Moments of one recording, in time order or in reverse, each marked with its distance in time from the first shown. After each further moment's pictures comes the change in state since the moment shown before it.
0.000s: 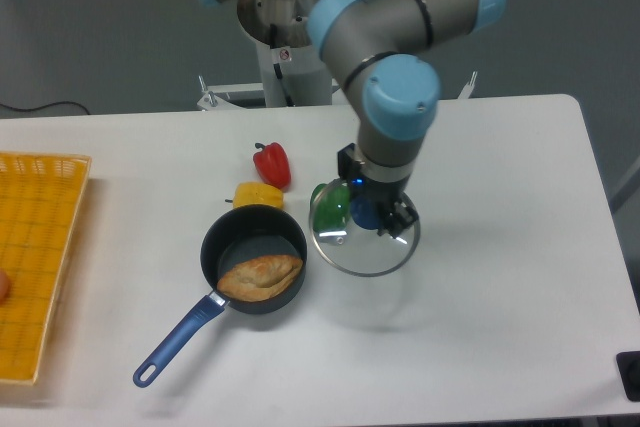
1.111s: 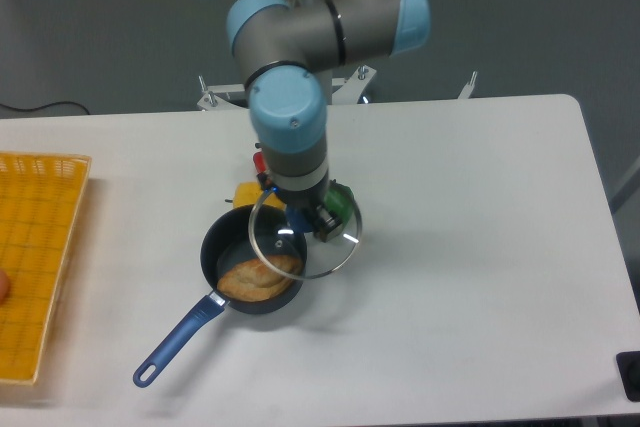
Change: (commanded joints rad) arm -0.170 -0.052 0.005 0.049 0.038 -0.215
